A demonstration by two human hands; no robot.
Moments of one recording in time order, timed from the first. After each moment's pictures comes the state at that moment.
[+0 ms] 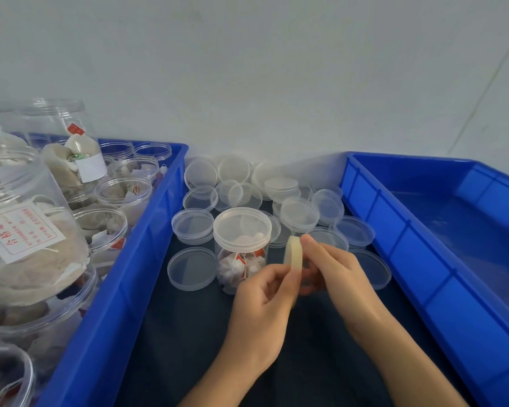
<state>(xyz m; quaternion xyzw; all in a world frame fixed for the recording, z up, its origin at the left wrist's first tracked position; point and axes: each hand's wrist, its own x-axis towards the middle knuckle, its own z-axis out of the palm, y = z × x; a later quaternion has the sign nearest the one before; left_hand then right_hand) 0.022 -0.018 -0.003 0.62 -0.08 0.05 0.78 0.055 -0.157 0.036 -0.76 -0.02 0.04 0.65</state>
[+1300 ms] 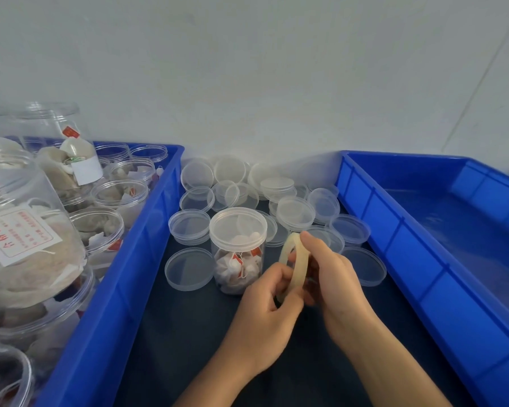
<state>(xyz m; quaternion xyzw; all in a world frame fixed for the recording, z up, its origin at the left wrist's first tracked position) 0.019 -0.011 -0.005 0.72 -0.15 0.01 0.67 0.050 -0.139 0.036 -0.67 0.10 0.05 0.73</state>
